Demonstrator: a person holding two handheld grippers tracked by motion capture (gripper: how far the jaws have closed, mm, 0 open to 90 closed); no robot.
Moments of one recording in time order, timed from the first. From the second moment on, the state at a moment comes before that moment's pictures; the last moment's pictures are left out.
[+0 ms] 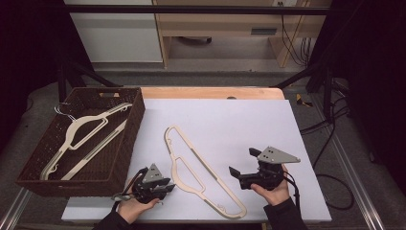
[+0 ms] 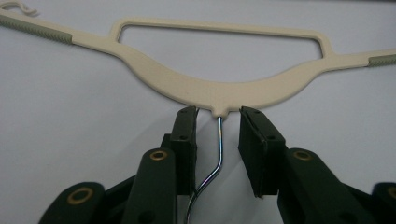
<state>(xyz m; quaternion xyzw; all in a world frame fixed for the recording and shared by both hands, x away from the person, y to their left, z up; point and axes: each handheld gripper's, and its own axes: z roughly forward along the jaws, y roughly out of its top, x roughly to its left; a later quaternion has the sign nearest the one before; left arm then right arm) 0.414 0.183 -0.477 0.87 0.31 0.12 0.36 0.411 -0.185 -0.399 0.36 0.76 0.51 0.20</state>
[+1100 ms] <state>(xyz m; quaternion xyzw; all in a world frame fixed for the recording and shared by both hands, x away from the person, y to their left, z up) 0.412 0.174 -0.463 0.88 0.32 0.11 0.33 0.417 -0.114 -0.420 0.30 0.80 0.49 0.13</state>
